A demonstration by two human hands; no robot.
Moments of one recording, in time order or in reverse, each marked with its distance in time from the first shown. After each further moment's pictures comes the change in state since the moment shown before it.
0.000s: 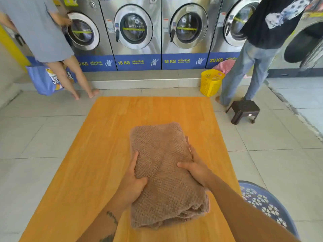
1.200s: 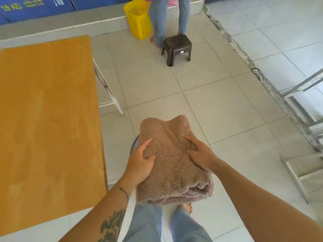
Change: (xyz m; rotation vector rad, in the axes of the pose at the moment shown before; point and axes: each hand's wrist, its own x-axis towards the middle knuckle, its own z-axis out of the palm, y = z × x) left_hand -0.012 -0.013 0.477 0.373 -0.217 -0.023; right_hand -0.152 0.260 -0.399 -0.384 0.254 0.238
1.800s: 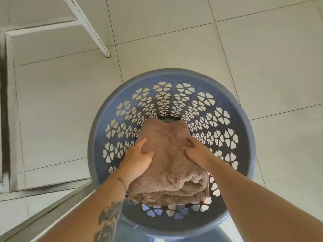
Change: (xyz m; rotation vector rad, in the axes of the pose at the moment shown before) left_hand 0.237 -0.279 0.166 0.064 -0.080 -0.506; right_hand 0.290 0.244 0.200 0.012 -0.256 0.365
